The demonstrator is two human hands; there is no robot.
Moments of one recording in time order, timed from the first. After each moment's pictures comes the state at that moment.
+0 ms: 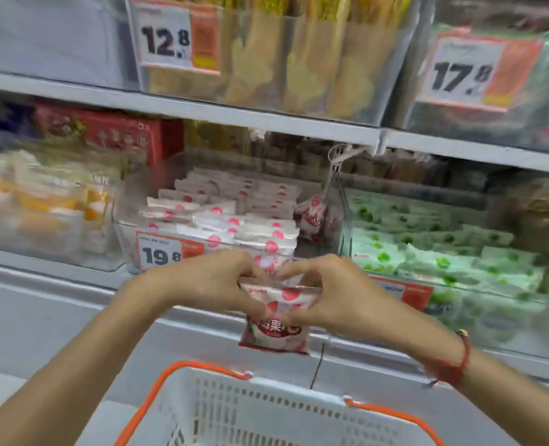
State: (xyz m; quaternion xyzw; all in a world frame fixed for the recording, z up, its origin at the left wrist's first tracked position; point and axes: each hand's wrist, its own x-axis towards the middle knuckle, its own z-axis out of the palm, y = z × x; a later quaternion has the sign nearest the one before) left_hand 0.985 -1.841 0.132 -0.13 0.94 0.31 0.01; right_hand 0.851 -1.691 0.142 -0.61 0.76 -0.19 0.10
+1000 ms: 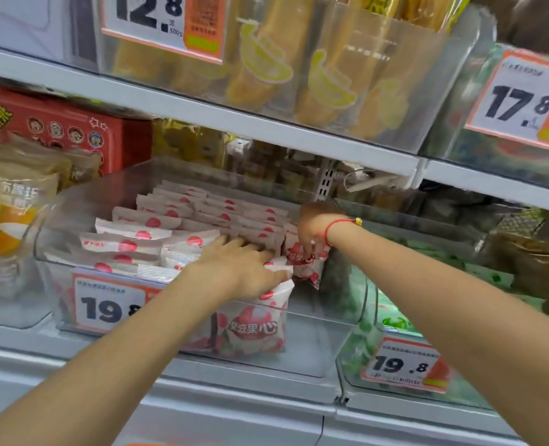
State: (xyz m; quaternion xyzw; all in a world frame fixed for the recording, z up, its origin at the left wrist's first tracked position) left_hand 0.882 -1.910 0.126 -0.24 0.97 0.02 0.00; right_hand 0.762 -1.860 0.189 -0.42 0.90 0.10 -0.02
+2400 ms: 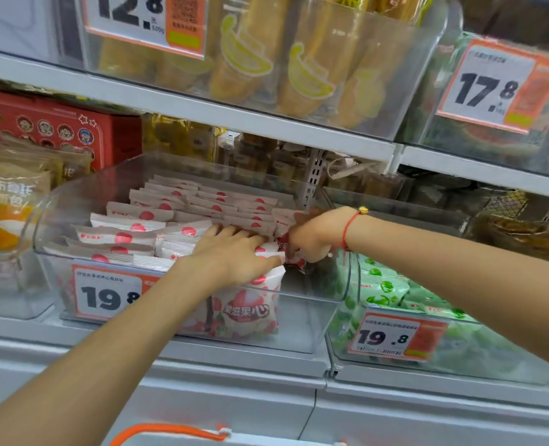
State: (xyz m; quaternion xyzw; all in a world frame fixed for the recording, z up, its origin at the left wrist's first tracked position) left_hand 0.879 -1.908 0.121 -0.24 0.97 0.04 -0.04; right_hand 0.756 -1.842 0.174 -0.52 0.77 0.38 0.03
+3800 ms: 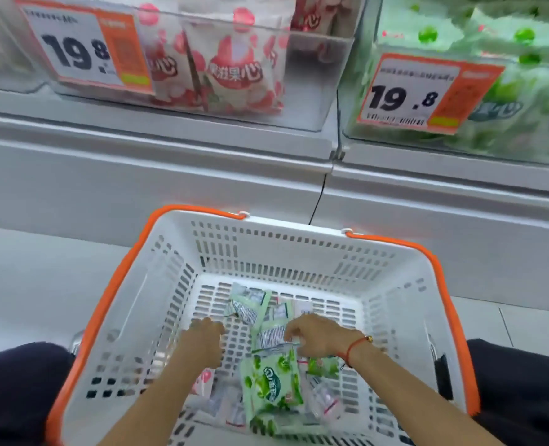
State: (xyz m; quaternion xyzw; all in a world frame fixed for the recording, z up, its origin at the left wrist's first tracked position) left_hand 1.054 -1.743 -0.217 -0.36 0.84 0.22 0.35; right_hand 0.868 -1.608 -0.192 -0.50 0.73 0.06 0.46
